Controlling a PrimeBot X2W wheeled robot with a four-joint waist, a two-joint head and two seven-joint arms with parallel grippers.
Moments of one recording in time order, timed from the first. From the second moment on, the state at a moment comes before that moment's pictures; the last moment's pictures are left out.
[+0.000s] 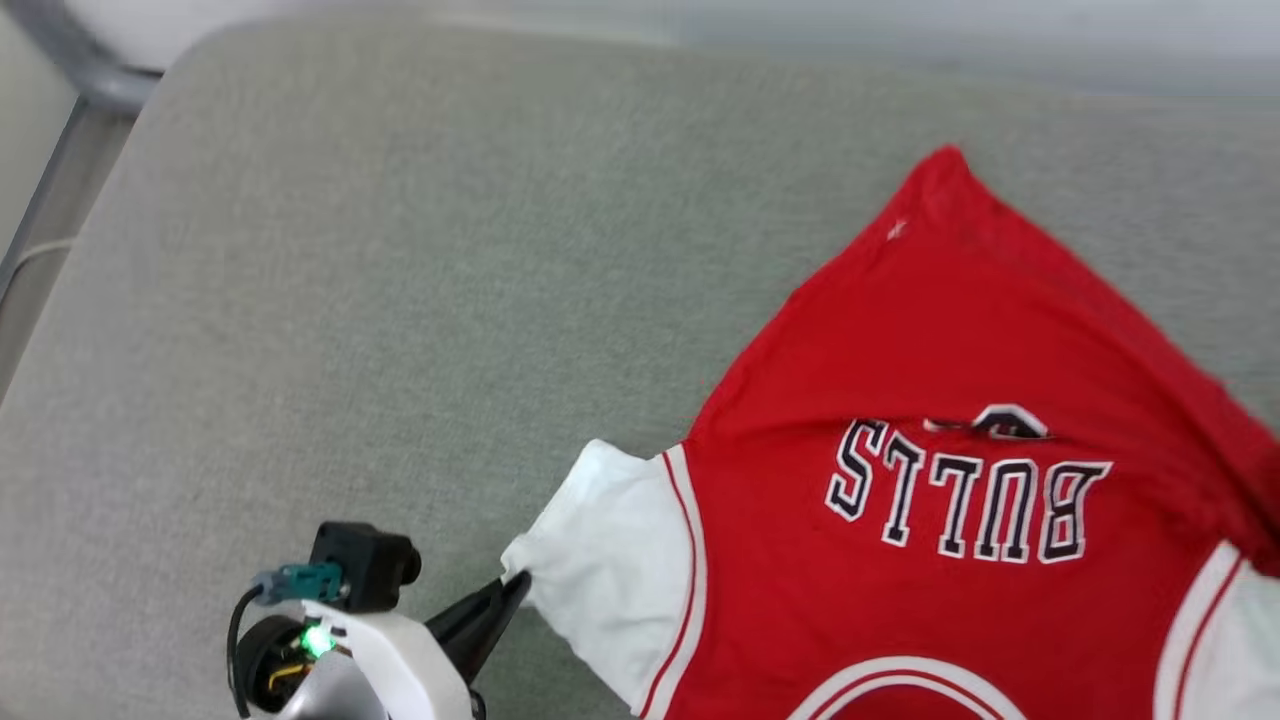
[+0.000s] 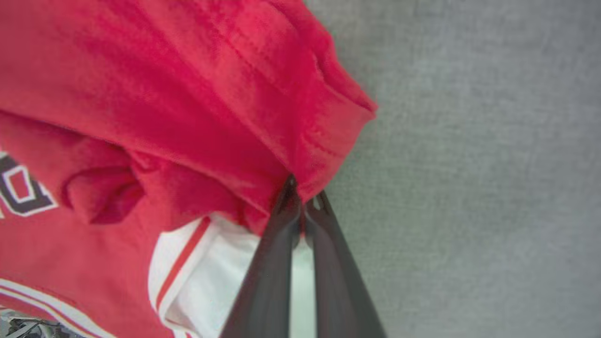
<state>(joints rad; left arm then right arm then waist) -0.15 0.67 -0.66 -0.25 -0.90 0.16 0.24 -0.40 -0.49 -0.19 0.31 0.41 0.13 1.23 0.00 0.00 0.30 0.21</state>
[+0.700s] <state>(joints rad) -0.02 0.63 -0.62 -0.20 -0.97 0.21 0.14 0.04 -0.39 -0.25 0.15 0.52 0.13 1.10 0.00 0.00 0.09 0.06</state>
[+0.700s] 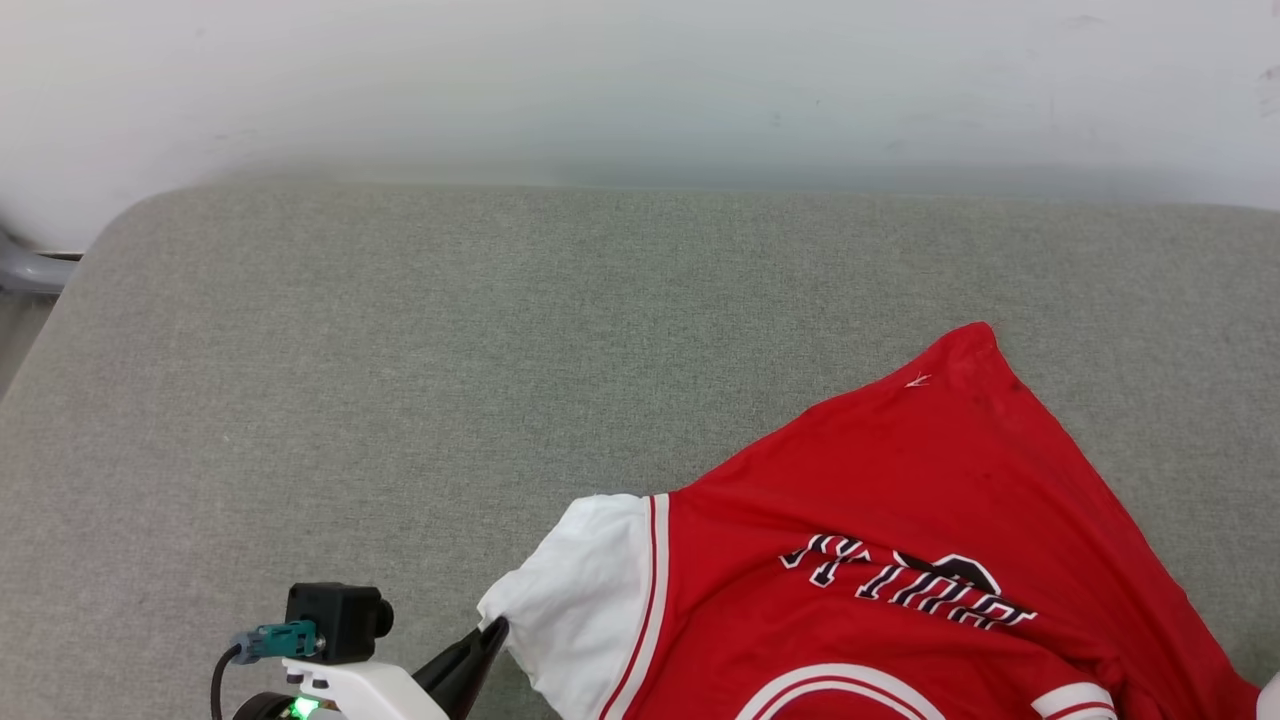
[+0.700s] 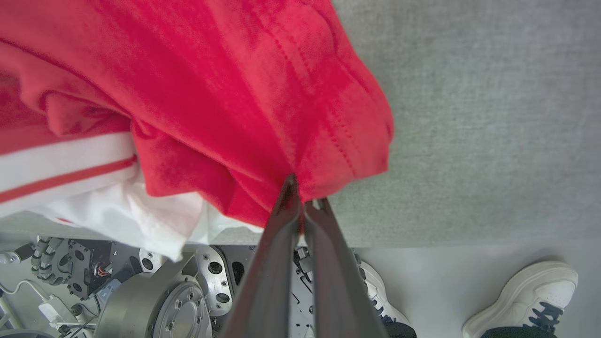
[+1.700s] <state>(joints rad) -0.09 0.63 -0.64 -0.23 -0.92 0.19 0.14 -0.24 -0.50 -0.16 -0.12 0.64 0.13 1.26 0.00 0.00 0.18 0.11</state>
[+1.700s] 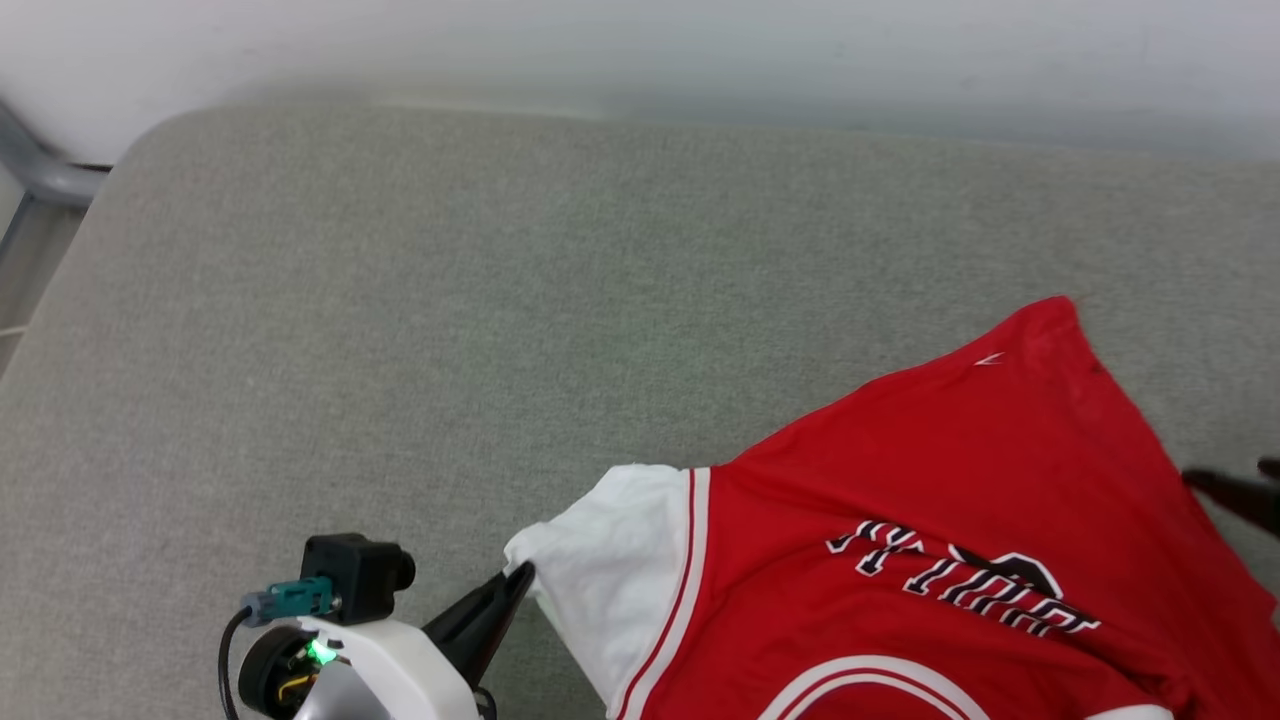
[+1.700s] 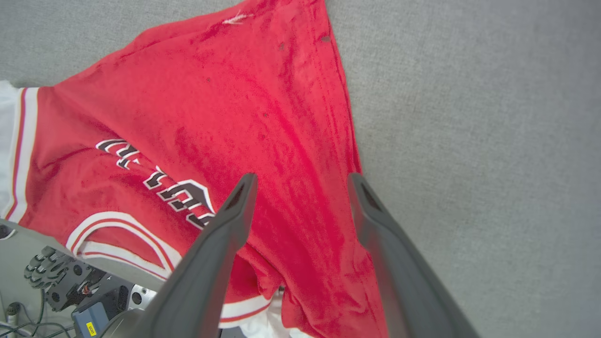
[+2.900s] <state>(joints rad) -0.24 0.57 -0.68 -0.26 -0.87 0.16 0.16 -0.69 -0.53 -0.01 0.29 0.32 0.13 1.31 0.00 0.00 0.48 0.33</state>
